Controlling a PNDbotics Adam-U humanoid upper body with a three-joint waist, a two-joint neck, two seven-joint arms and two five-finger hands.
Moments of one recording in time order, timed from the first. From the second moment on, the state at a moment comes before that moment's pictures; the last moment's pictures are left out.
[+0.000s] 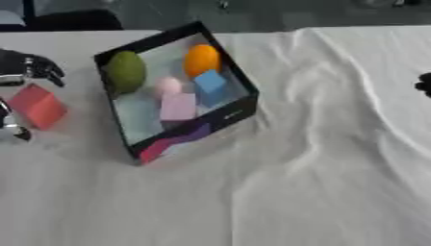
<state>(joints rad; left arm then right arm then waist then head) -0.94 0.81 -0.10 -0.92 -1.03 -0.72 -0.38 -0.41 -0.54 -0.12 -1.75 -0.31 0.26 -0.01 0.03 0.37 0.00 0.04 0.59</state>
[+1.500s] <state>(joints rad) -0.97 0.80 -0.05 -0.89 -1.07 -0.70 -0.10 -0.41 -0.53 -0.11 -1.75 -0.30 0.26 -0.01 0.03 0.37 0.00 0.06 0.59</state>
